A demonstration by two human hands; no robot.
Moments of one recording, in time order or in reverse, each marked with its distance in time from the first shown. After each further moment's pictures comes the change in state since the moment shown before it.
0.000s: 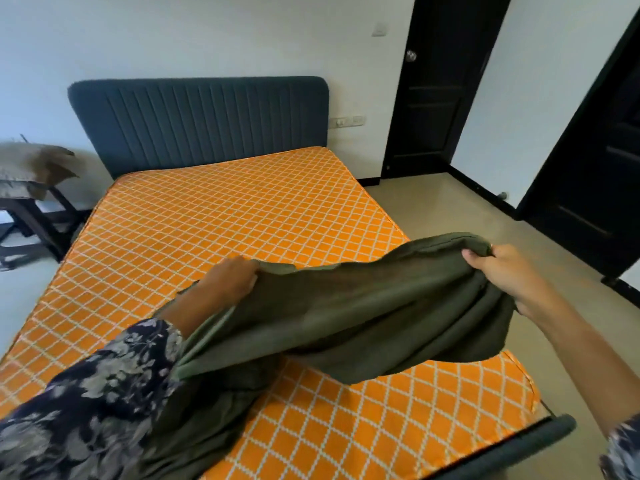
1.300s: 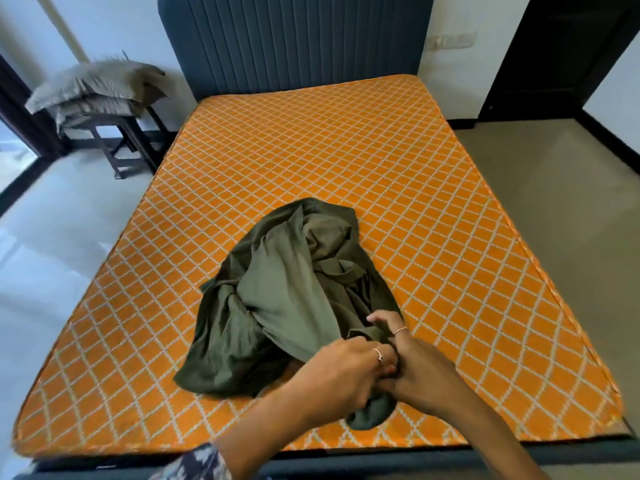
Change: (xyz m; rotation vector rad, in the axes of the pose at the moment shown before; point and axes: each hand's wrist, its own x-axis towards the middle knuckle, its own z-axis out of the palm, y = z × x) left_hand -0.132 0.149 0.076 -0.620 0.061 0.346; right_hand -0.102 0.048 0.153 -0.440 -0.757 -0.456
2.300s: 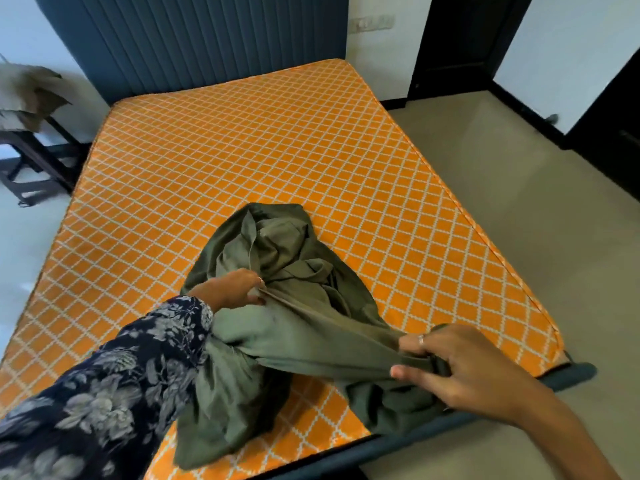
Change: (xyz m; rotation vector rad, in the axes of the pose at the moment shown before) left_hand 0.073 -0.234 -0.059 0.504 -0.586 -0.289; right_hand -0.046 -0.004 -0.056 -0.078 0.085 -0.116
